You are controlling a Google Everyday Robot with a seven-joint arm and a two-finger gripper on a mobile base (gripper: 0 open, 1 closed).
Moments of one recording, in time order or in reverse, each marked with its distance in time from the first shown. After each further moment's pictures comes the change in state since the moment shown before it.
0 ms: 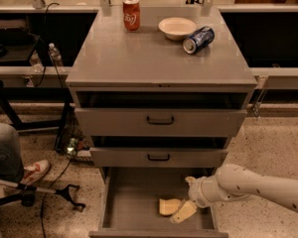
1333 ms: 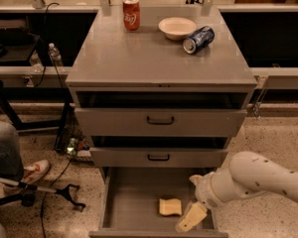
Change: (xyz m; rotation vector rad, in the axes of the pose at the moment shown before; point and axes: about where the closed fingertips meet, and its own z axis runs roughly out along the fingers) arm -0.043 0.070 -0.107 -0.061 0.070 -0.033
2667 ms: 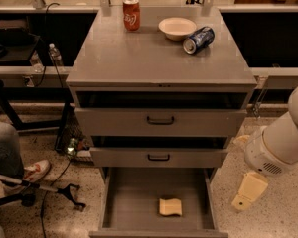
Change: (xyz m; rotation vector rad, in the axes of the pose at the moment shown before) arm -0.036 0.009 -0.222 0.175 0.252 -0.115
